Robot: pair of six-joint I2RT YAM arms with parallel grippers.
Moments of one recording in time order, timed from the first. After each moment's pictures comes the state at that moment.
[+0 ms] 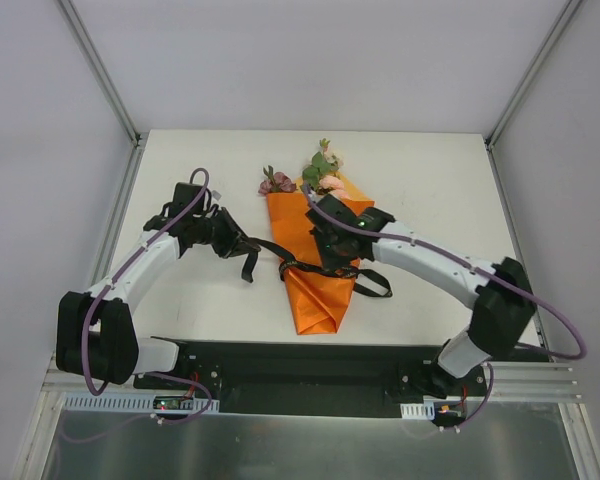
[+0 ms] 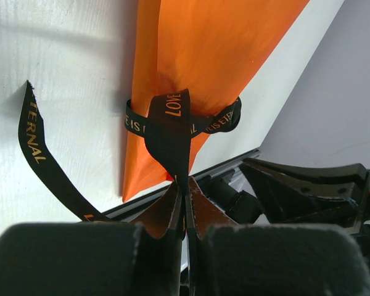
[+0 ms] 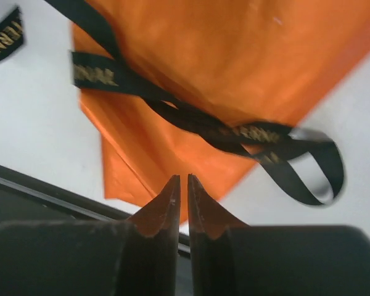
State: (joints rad) left arm -0.19 1.31 0.88 -0.51 0.62 -0.94; right arm 0.88 1.52 1.28 -0.89 0.16 0.48
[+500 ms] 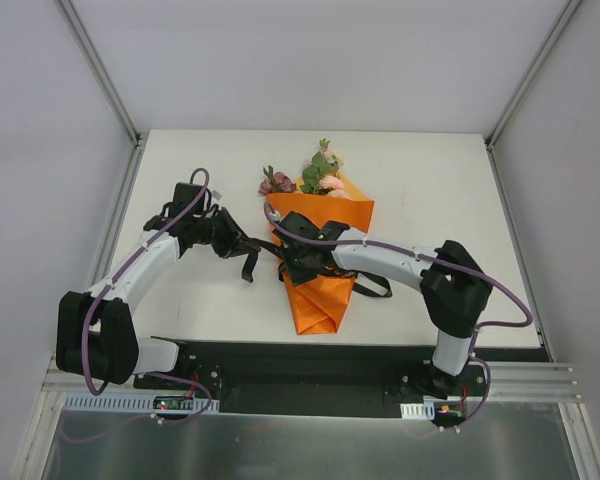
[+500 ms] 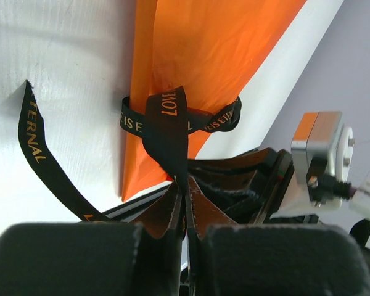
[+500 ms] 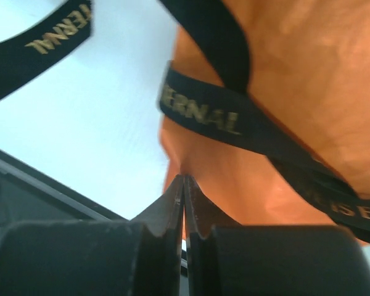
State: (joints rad) left arm -0.20 1.31 0.88 -0.51 0.62 -0.94; right arm 0.98 1.82 1.36 -0.69 0.02 0.51
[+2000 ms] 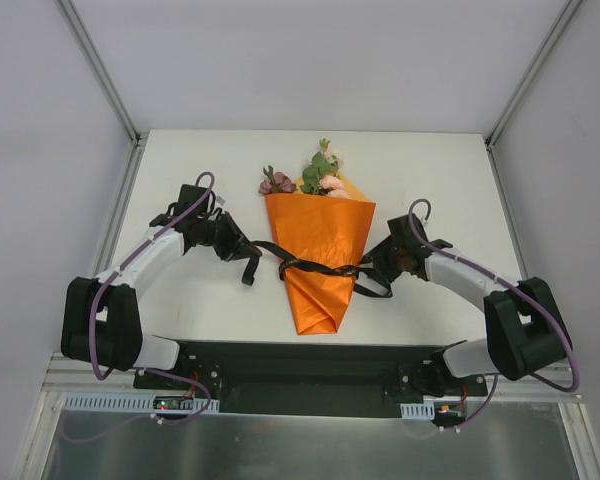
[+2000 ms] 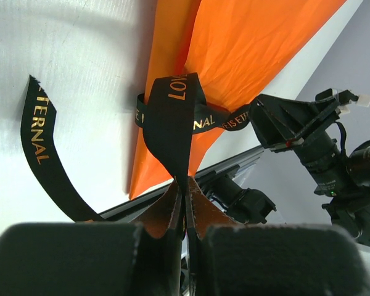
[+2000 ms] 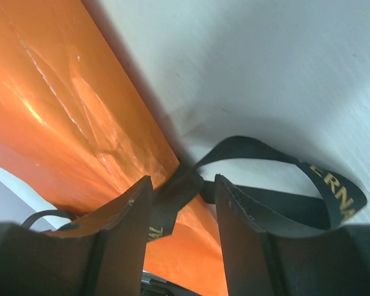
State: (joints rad) left arm -0.20 1.37 0.87 -0.51 0.64 -0.93; right arm 0.41 1.37 0.70 -0.38 -0.07 1.25
